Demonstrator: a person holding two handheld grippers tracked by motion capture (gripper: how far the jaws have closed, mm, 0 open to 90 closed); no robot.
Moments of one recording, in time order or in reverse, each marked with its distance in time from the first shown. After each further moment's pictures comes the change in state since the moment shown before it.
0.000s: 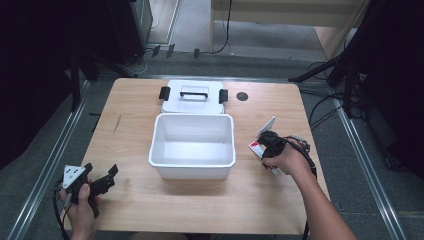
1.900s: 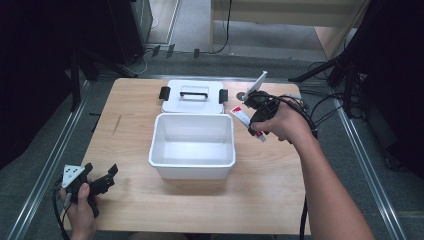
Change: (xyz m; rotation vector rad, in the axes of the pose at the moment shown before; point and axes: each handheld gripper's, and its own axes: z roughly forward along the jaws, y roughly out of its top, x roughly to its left) left arm 0.002 0.001 0.001 0.003 -0.008 -0.012; right arm 0.036 0.048 -0.144 -0.151 0.048 -0.132
